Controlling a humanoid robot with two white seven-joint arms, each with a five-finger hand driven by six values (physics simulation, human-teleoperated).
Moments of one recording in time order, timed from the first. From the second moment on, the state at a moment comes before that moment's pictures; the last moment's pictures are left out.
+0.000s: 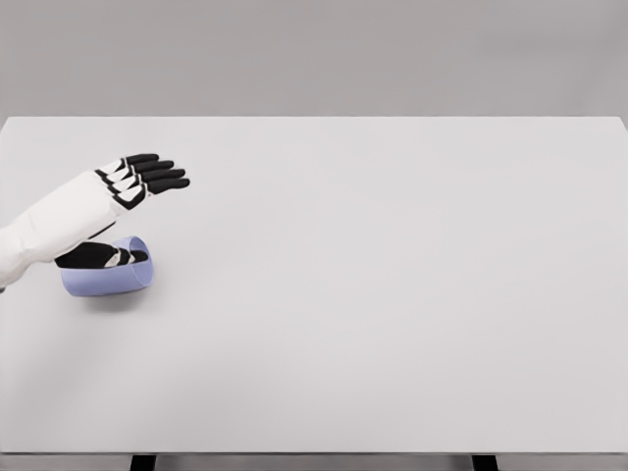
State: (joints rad) left arm -0.07 0.88 -0.17 -1.80 -0.29 -0.61 -0.13; right arm 0.01 0.00 -0.09 0.08 0.07 -0.11 0.06
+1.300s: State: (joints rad) left arm -0.01 1.09 -0.31 -1.80 0.12 -0.60 -0.10; right arm 0.01 0.00 -0.09 0.08 0.07 -0.10 0.06
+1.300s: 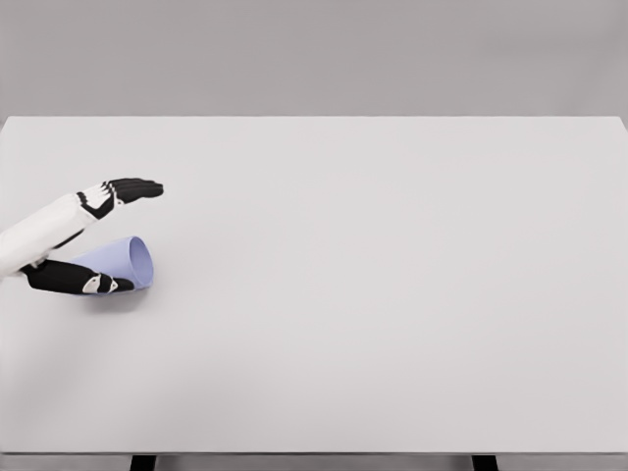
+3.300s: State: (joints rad) left arm -0.03 1.02 -0.36 -1.80 0.32 0.17 -0.15; right arm 0.01 0.00 -0.09 0.08 0.07 -0.10 0.06
